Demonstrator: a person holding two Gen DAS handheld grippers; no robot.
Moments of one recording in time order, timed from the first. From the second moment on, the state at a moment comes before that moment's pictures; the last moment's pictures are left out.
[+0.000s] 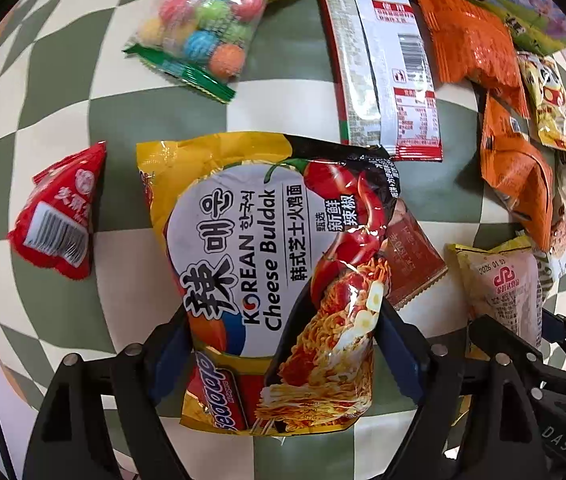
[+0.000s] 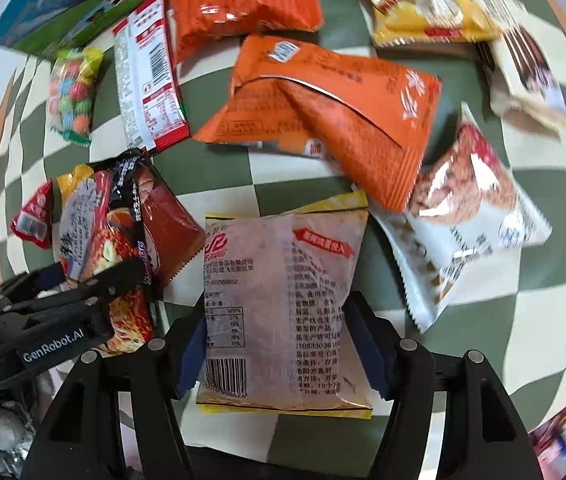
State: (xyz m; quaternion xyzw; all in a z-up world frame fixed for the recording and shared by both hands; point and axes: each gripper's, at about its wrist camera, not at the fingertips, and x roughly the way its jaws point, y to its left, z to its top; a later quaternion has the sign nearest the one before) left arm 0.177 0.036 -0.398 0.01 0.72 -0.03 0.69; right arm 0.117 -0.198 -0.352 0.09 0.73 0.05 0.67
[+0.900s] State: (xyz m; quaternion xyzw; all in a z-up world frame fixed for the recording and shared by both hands) left arm 0.272 0.005 -0.138 -0.04 0.55 -0.09 0.83; right arm 0.259 -0.268 -0.099 0.15 0.55 0.18 0.80
